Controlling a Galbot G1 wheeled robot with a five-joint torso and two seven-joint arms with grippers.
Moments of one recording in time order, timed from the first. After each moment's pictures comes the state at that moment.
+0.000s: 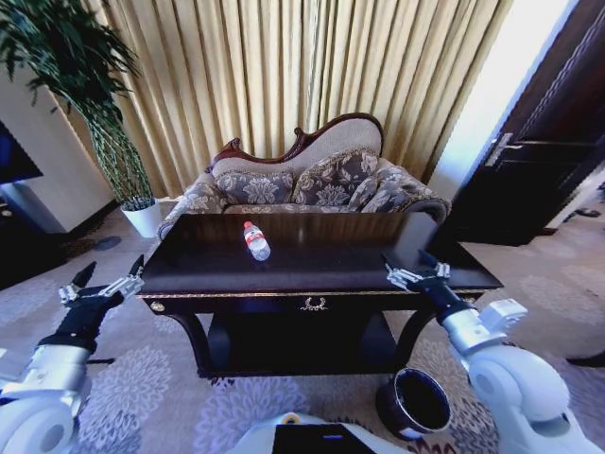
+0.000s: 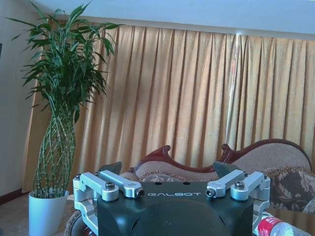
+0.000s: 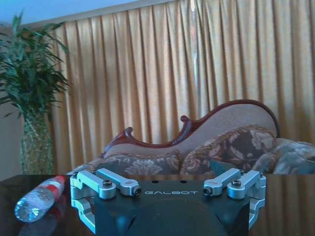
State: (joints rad) left arm 1.78 -1.28 -1.20 -2.50 -0.78 0.27 0.03; right arm -1.59 1.09 0.88 2.45 0.73 -0.38 -0.03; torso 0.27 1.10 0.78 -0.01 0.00
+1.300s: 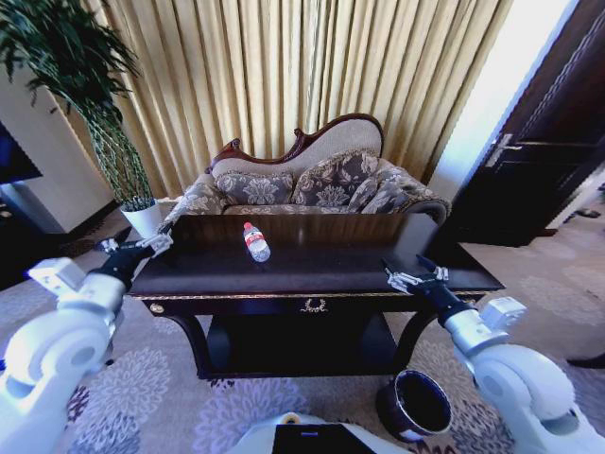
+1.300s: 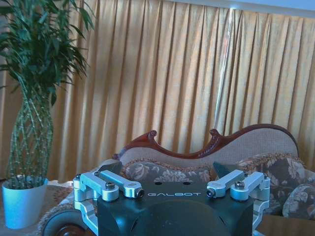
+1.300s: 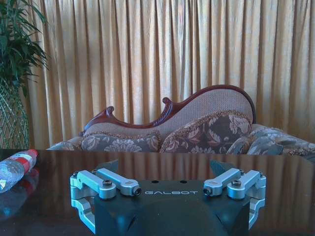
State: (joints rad) left arm 1.30 -0.68 -0.85 -2.30 -1.17 0.40 -0.48; right arm -1.67 1.04 0.90 2.42 0.71 -0.38 0.04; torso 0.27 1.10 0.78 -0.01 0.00
